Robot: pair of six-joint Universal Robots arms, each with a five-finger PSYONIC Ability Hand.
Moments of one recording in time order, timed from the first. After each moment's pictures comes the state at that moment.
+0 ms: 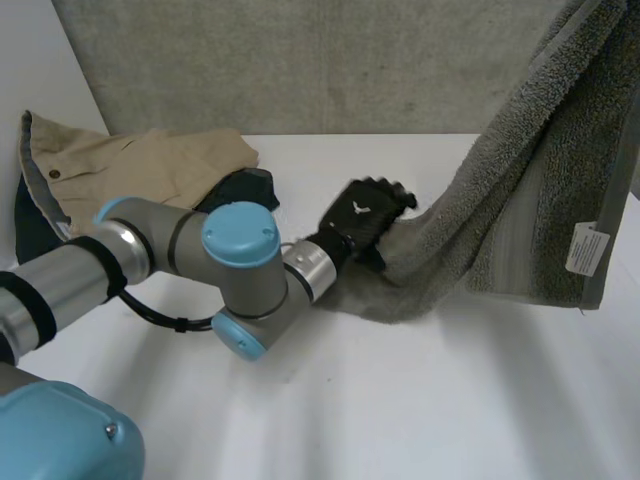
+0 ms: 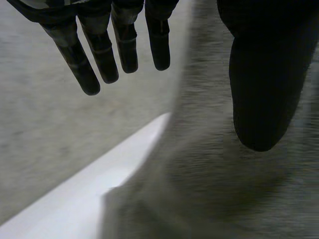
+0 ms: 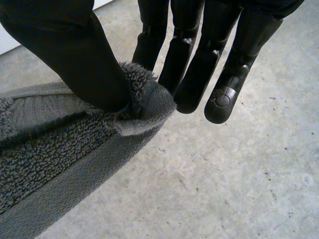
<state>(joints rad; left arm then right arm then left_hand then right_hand) 4.02 -2.56 -0.89 3.46 -1.24 3.29 1.76 -1.87 1.27 0.13 1.23 2.66 0.40 0.39 0.38 0.38 0.21 0.97 1.17 1.19 1.19 0.97</state>
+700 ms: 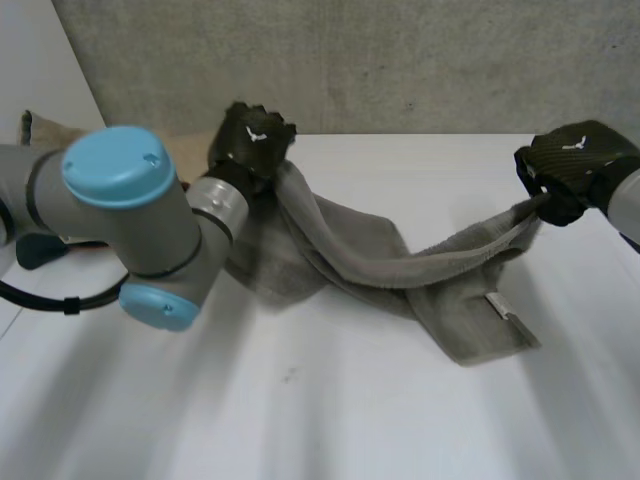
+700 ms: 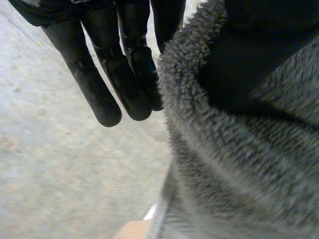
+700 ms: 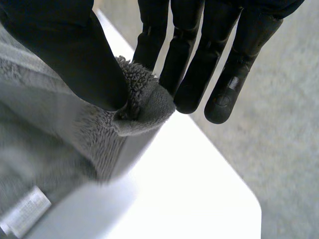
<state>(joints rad) 4.16 -2.17 -1.17 3.44 -1.54 3.68 1.71 -1.34 1.34 0.27 1.29 2.53 1.13 1.20 1.19 1.20 0.97 0.97 1.17 1.19 1.19 0.97</state>
